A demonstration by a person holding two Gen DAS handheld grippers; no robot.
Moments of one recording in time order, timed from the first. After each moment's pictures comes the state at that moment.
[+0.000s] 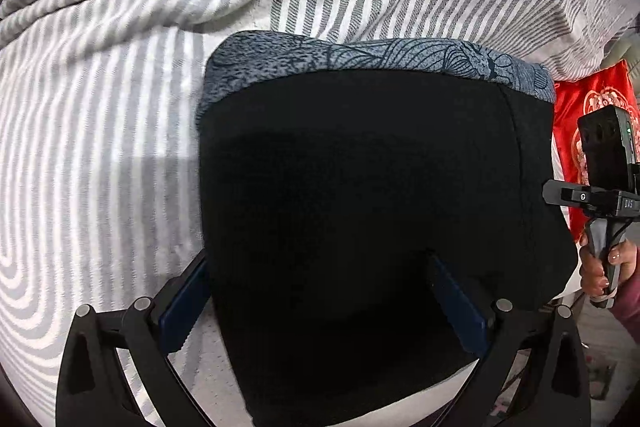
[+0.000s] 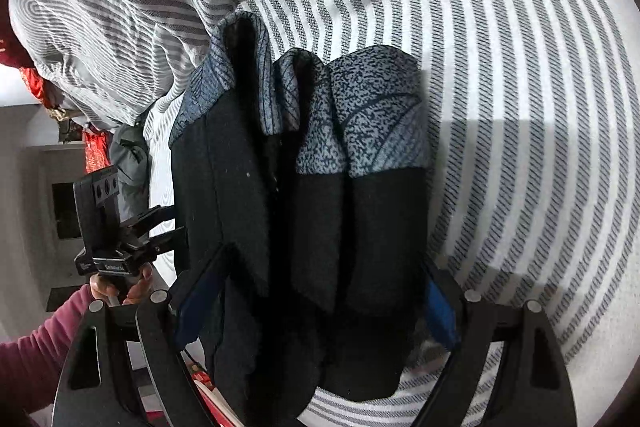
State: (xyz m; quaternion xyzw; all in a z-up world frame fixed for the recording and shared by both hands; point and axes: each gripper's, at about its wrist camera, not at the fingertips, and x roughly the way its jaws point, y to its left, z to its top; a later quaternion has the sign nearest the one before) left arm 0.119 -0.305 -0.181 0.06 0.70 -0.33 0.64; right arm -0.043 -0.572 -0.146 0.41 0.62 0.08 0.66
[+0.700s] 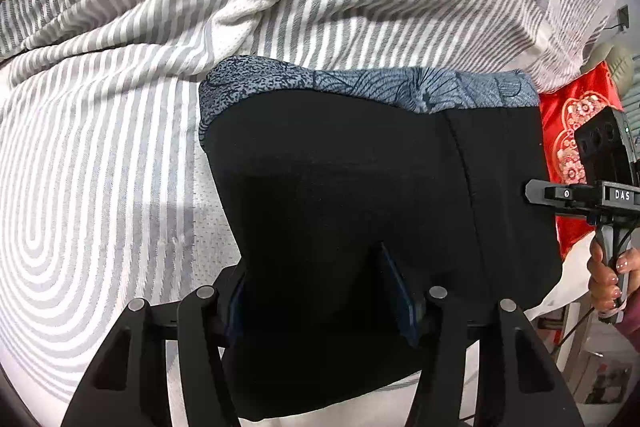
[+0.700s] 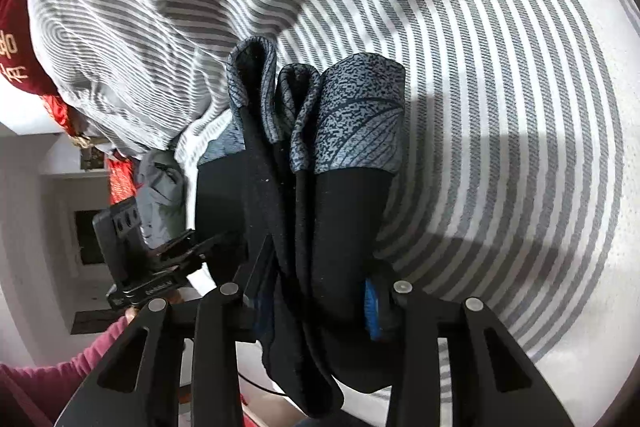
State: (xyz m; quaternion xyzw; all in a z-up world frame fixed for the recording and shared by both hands) left arm 0.089 -0.315 -0.128 0.05 0.64 -0.34 0.69; right arm -0.061 -0.573 -0.096 0.46 0.57 0.08 0.67
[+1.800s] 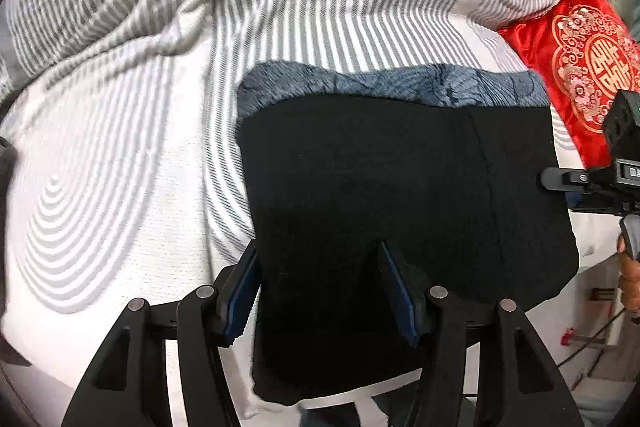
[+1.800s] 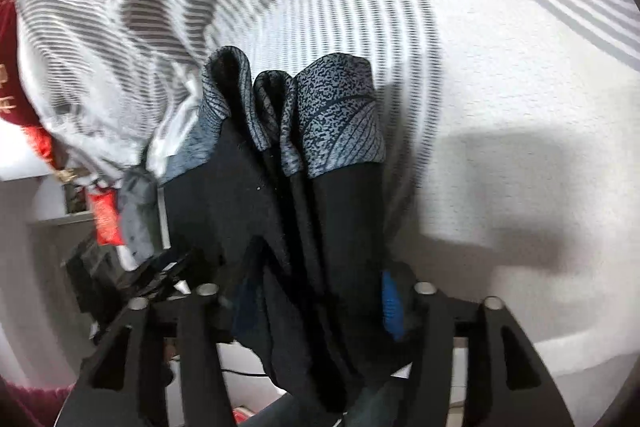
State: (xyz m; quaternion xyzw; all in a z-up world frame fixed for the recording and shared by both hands) left arm -0.055 -0.329 -0.096 0.17 0.60 -0.30 0.72; right arm -0.213 -0.591 -0.097 0.48 0.58 -0.03 0.66
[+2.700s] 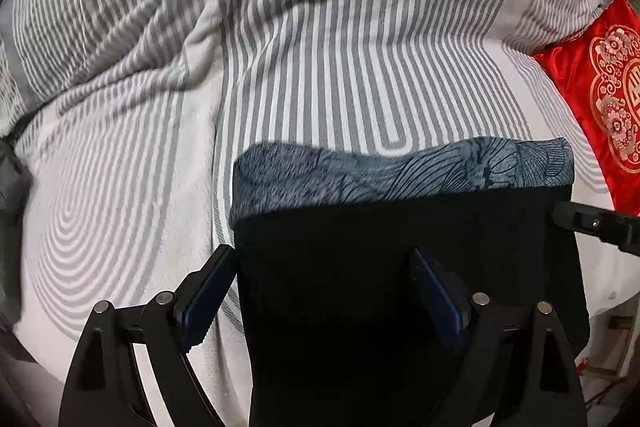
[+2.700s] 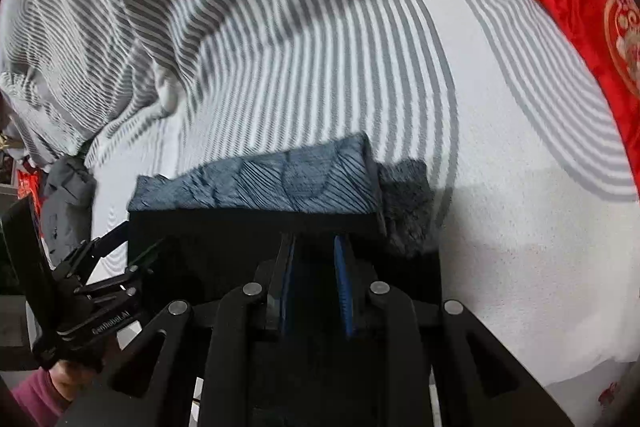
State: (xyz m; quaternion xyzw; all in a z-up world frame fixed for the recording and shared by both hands) left arm -0.019 -0.372 -0.112 0.17 0.59 -0.26 0.74; right arm -0.150 -0.560 -0.066 0.33 0.61 -0.10 0.72
